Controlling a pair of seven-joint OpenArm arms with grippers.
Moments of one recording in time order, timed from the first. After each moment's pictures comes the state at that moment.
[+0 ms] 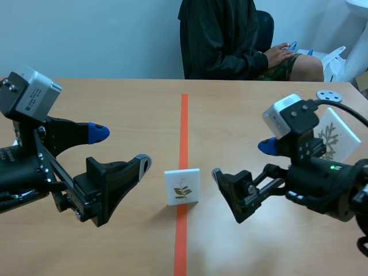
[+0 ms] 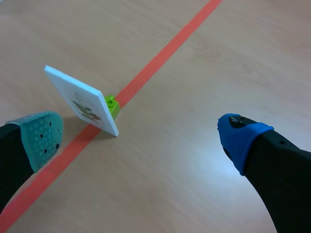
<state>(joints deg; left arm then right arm) 24.2 -25.0 2.6 110.4 -25.8 -33.1 10.9 -17.3 23.2 -8.6 98.2 13.3 25.3 -8.8</state>
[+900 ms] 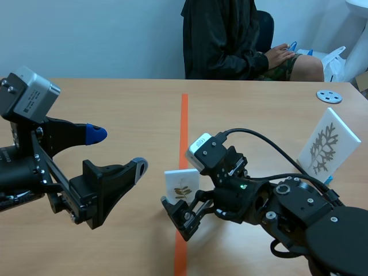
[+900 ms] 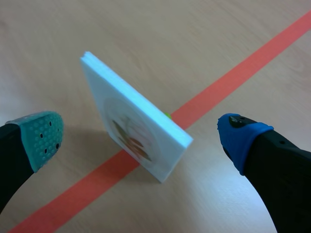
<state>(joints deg) 24.2 -26.7 2.6 110.4 -25.8 -33.1 11.1 0.2 13.0 -26.1 69.0 -3.6 25.1 7.1</state>
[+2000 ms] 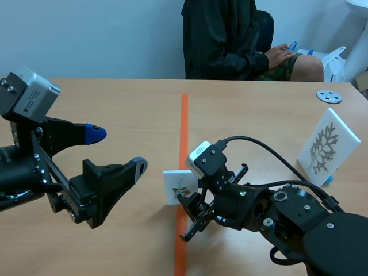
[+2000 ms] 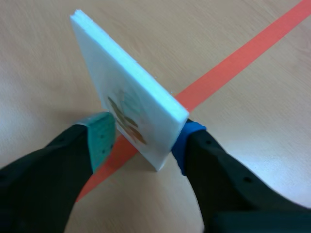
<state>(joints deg) 24.2 -26.7 2.6 110.4 -25.8 -32.9 11.1 0.0 12.9 -26.4 66.9 -4.2 23.8 7.0</state>
